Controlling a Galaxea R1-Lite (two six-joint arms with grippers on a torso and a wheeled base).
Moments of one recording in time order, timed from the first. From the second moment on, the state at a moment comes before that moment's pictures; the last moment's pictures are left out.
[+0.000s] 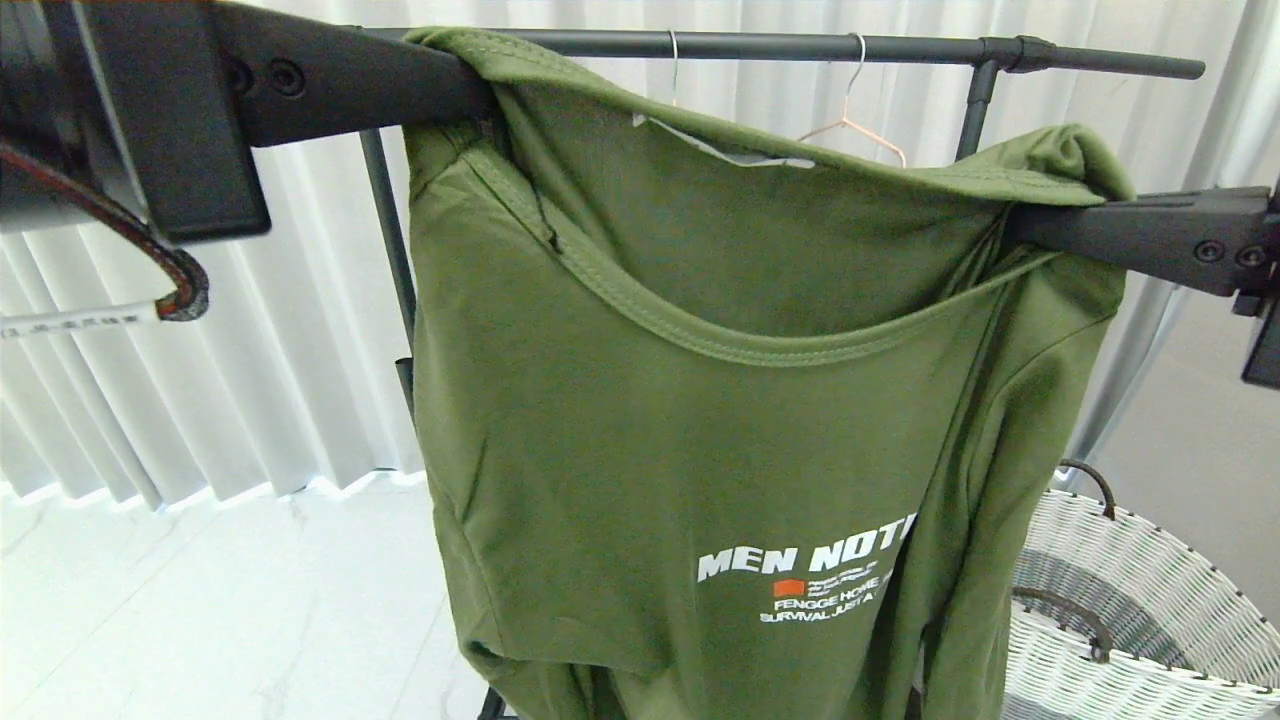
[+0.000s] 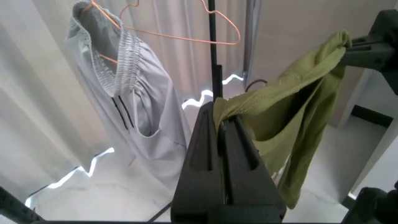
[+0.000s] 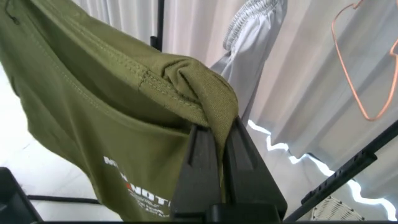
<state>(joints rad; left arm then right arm) -0.88 1.29 -1.43 0.23 0.15 0.07 0.93 1.22 -1.23 0.09 -0.13 -0.03</state>
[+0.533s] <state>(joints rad) -0.84 1.29 -1.42 0.23 0.22 0.07 0.93 1.16 -1.13 0.11 -0.13 -0.03</state>
